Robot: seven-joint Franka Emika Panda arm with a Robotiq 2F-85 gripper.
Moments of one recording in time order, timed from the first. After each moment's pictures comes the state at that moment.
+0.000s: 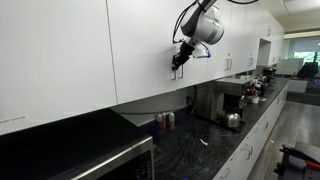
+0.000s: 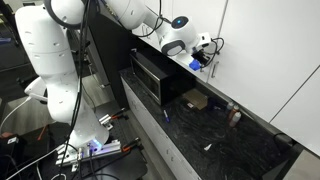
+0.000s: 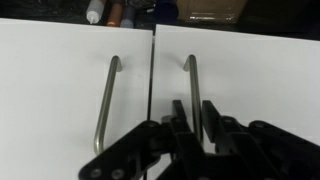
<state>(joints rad) 0.03 0.19 -0.06 -2.10 0.46 2.97 -0.63</state>
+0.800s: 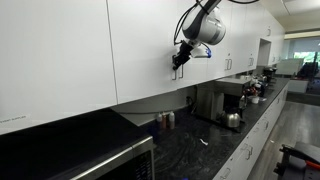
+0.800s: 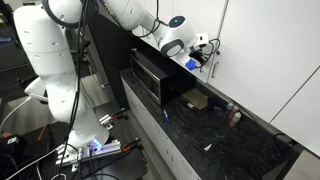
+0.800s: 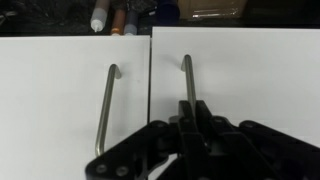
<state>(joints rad) 0.09 0.18 -0.12 -2.14 0.33 3.01 -0.40</state>
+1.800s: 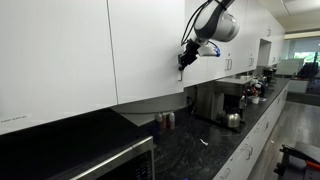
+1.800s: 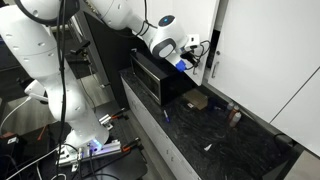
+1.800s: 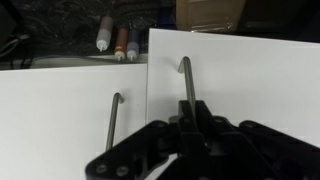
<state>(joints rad) 0.09 0.04 -0.12 -2.31 0.17 3.01 -0.22</state>
